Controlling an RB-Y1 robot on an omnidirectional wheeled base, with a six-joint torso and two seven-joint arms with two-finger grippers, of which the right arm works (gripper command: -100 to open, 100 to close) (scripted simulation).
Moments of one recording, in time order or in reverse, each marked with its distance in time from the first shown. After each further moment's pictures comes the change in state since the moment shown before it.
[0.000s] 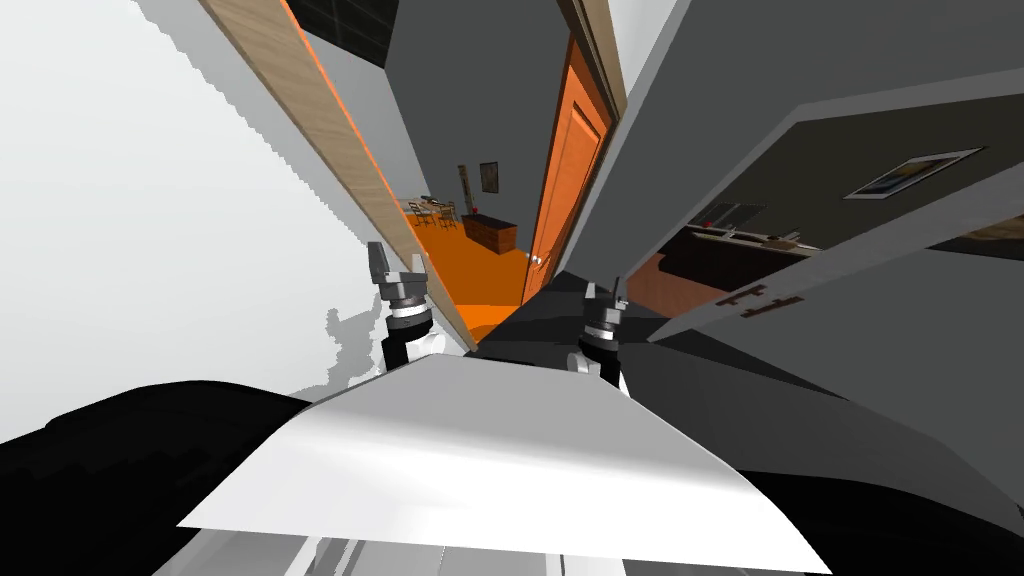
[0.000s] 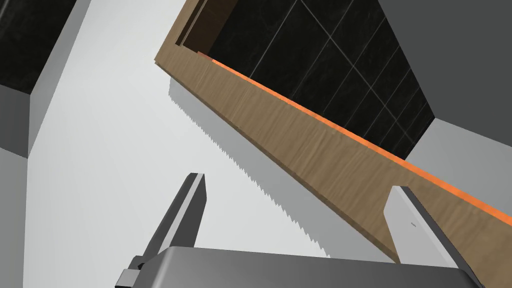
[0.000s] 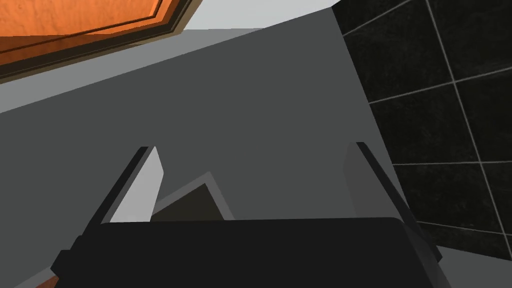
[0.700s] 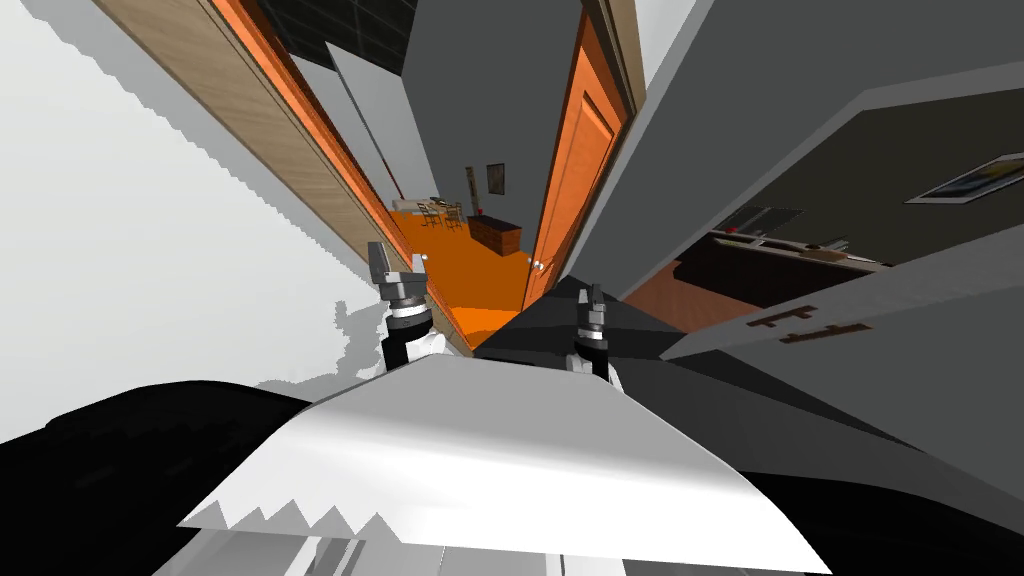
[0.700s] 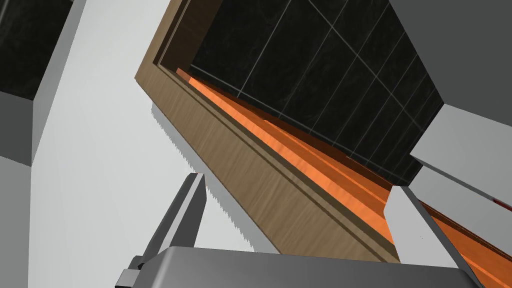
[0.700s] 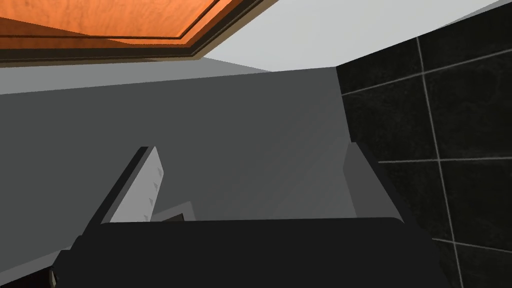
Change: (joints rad) arm -0.031 -0.033 -0.018 0.145 0.106 -0.048 0.134
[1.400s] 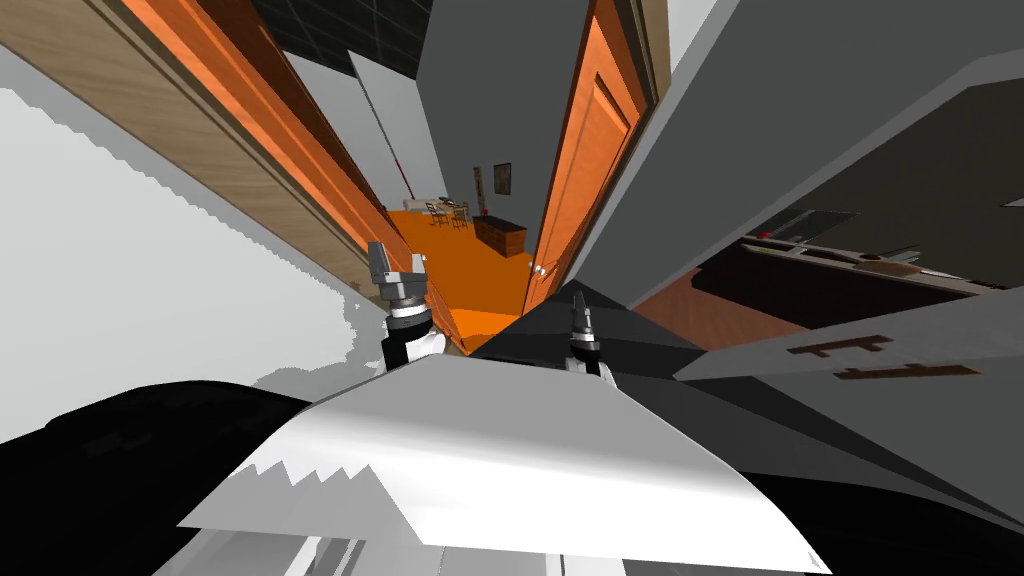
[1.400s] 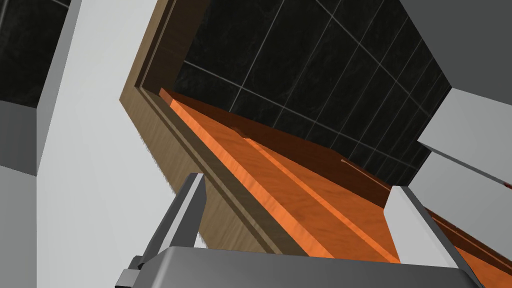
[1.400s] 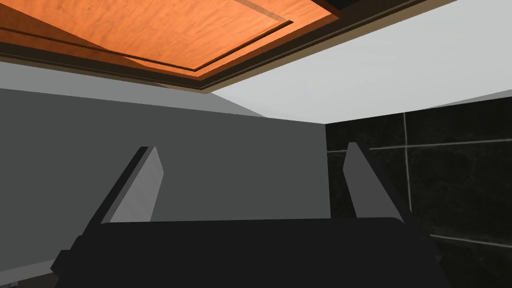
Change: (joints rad) arm -0.024 -0.020 -0.015 0.147 0.109 -0.056 0.137
